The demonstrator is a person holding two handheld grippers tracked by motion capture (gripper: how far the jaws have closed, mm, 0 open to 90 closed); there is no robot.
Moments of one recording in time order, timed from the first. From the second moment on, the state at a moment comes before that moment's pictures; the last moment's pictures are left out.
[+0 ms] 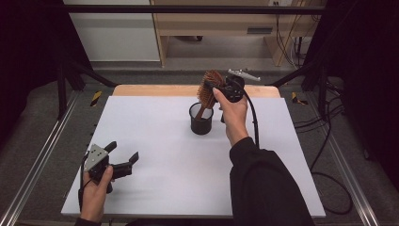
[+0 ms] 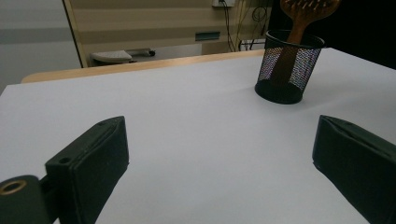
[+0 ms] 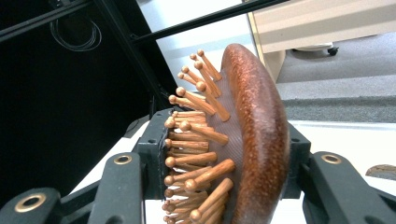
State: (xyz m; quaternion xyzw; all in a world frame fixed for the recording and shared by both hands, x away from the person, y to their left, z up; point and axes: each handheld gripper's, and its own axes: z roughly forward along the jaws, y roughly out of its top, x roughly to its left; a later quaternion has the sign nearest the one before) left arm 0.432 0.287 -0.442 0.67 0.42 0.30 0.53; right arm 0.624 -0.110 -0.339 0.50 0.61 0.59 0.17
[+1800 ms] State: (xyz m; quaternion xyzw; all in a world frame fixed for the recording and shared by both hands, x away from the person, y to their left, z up) left arm 0.432 0.289 -0.442 0.67 0.43 0.30 0.53; right arm 0.637 -0.121 -0.356 0.51 0.62 0.58 0.14
